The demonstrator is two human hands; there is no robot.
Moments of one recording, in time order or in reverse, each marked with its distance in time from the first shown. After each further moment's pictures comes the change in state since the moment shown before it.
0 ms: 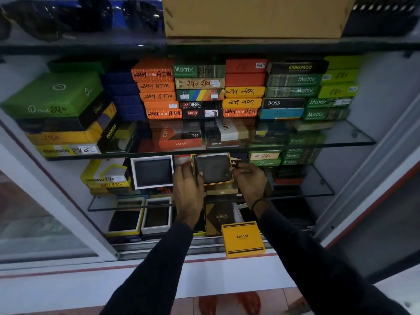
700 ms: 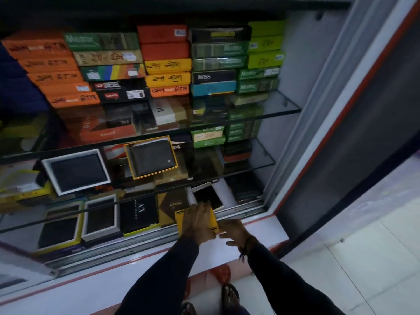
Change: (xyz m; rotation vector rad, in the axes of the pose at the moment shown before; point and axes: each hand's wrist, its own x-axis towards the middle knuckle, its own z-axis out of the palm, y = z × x) left_hand -0.130 0.029 0.141 0.503 -0.911 0.397; right_hand -0.091 0.124 -0.137 -0.051 -0.461 0.862
